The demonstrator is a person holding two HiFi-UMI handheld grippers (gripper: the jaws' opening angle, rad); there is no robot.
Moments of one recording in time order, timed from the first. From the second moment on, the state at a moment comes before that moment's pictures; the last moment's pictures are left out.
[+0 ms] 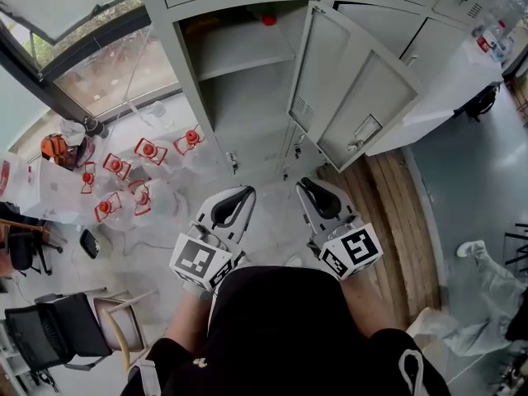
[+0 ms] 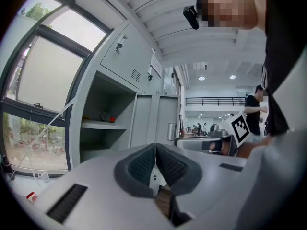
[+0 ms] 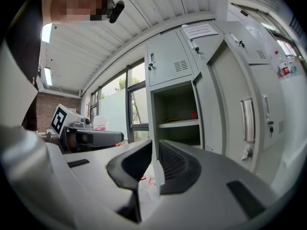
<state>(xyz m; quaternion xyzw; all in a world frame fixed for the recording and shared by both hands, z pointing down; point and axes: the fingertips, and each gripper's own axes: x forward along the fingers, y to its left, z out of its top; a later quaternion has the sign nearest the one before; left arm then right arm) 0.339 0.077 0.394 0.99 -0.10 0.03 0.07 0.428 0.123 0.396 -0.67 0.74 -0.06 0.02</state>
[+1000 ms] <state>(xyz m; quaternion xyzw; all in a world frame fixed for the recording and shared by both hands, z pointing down) 0.343 0.079 0.399 0.99 -0.09 0.04 0.07 0.437 0.130 0.397 -0.69 0.72 -0.06 0.02</state>
